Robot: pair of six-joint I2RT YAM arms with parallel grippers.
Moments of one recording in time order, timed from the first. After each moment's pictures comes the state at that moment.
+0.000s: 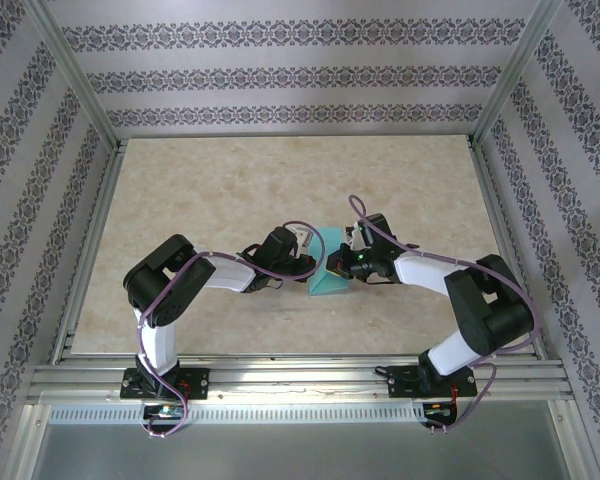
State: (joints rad) left arm -0.71 1.90 0.85 0.33 0.22 -0.51; right arm 0.42 1.57 0.65 0.01 -0.57 0.85
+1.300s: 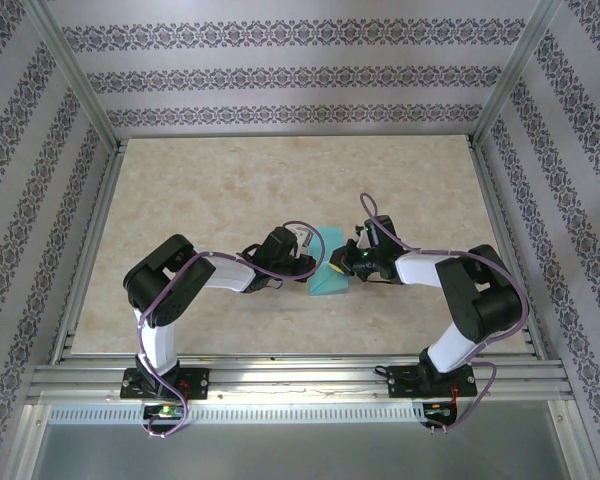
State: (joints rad) left arm -0.71 1.90 0.85 0.33 0.22 -0.51; right arm 0.36 1.64 0.62 0.15 -0.57 0.98
